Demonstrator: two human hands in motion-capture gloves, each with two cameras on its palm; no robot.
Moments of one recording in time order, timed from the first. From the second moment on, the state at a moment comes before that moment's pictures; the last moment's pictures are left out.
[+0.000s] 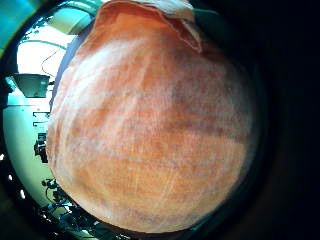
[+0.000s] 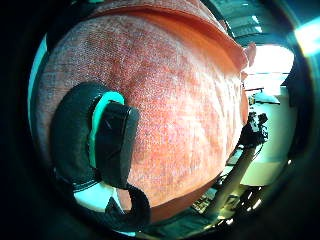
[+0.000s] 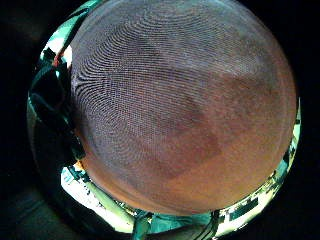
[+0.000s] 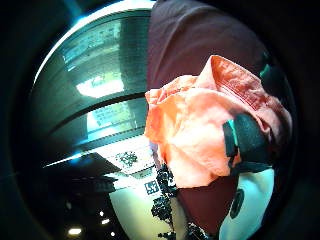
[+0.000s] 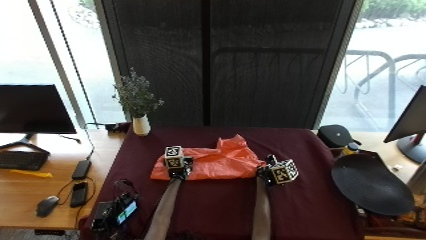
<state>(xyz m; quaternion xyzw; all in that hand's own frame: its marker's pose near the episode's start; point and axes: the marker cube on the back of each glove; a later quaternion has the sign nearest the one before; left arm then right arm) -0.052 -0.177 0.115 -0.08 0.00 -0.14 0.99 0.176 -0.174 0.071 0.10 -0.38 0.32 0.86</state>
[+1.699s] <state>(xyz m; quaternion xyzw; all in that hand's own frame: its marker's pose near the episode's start) -0.109 -0.151 -0.044 0.16 0.18 -0.15 0.96 -0.142 -0.240 -0.004 -0.05 -0.38 -0.25 0.89</state>
